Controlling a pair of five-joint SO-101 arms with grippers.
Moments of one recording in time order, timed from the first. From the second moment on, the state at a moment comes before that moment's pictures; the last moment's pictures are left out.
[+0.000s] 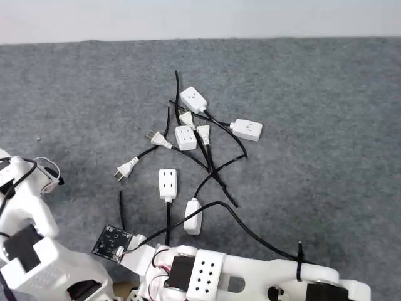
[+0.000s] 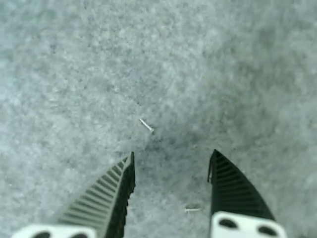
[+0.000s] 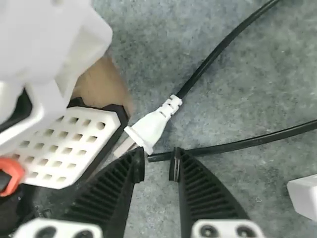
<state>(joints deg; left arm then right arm) -43.3 7.5 29.9 57.3 20.1 -79.8 -26.2 54.3 50.4 -10.6</state>
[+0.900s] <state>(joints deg) -69.9 12.6 27.8 42.1 41.3 -81.7 -21.3 54.3 45.4 -18.8</state>
